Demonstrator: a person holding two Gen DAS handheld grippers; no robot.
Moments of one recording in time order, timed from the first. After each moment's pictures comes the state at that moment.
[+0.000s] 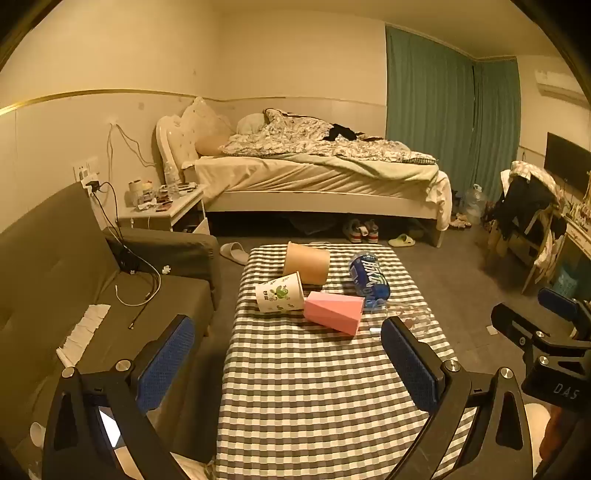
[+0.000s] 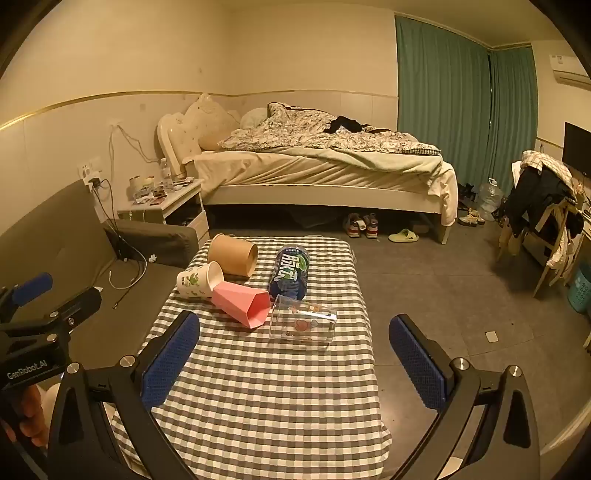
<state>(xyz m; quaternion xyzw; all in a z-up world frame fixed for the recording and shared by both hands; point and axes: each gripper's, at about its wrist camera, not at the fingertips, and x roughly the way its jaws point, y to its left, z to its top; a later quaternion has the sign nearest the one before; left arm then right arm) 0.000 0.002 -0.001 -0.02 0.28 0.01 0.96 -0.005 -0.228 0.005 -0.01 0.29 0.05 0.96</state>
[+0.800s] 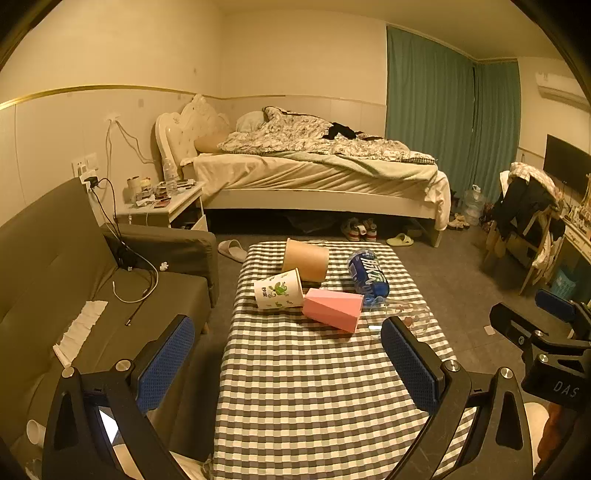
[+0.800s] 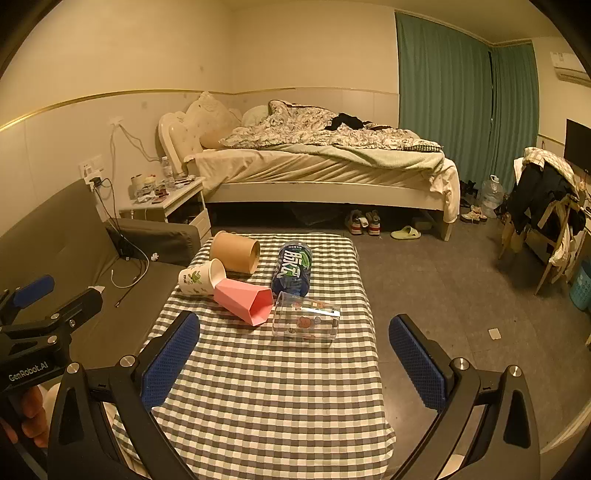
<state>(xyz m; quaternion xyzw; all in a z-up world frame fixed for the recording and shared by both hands) 0.000 0.001 -0.006 -0.01 0.29 0.01 0.96 -0.003 -0.226 0.000 -0.01 0.30 0.06 0.95</state>
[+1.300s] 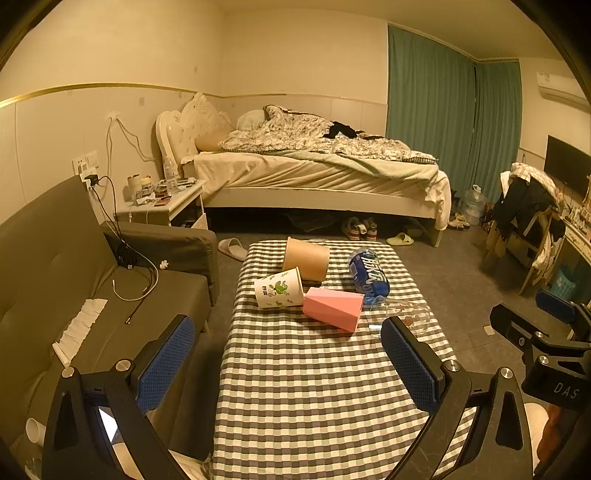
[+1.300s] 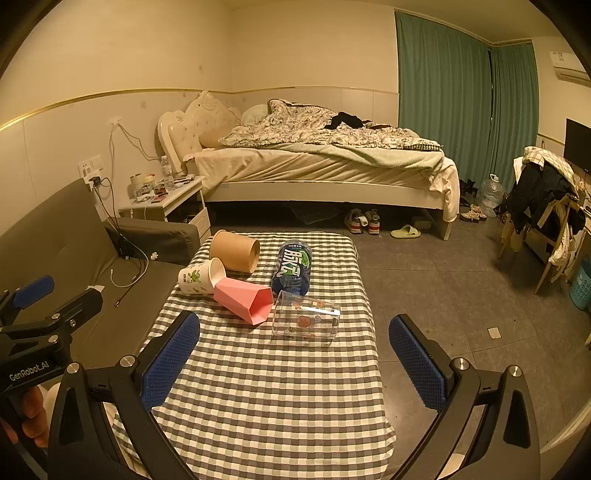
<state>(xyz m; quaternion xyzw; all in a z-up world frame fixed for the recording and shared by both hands) 0.000 0.001 -0.007 -0.01 0.29 0.01 0.96 -0.004 -0.227 -0.002 -0.01 0.30 0.06 0.95</state>
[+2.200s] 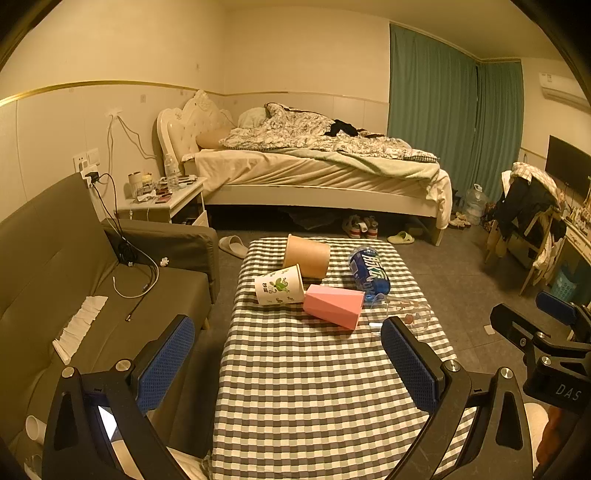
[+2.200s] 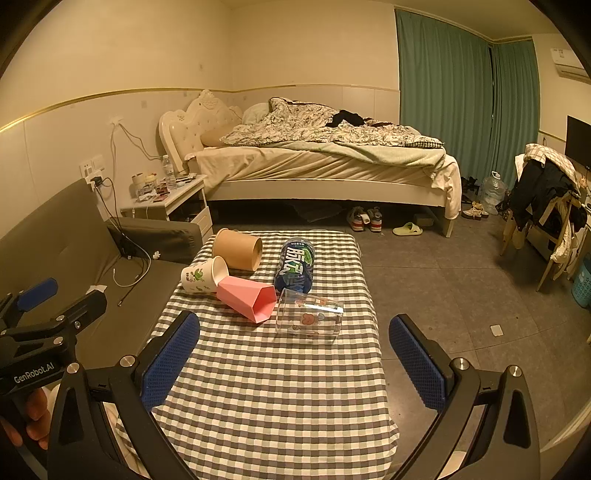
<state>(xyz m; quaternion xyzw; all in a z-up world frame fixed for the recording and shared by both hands) 0.001 0.003 -0.008 -0.01 0.29 0.01 0.96 -0.004 -0.227 -0.004 0.00 0.30 0.06 0.95</state>
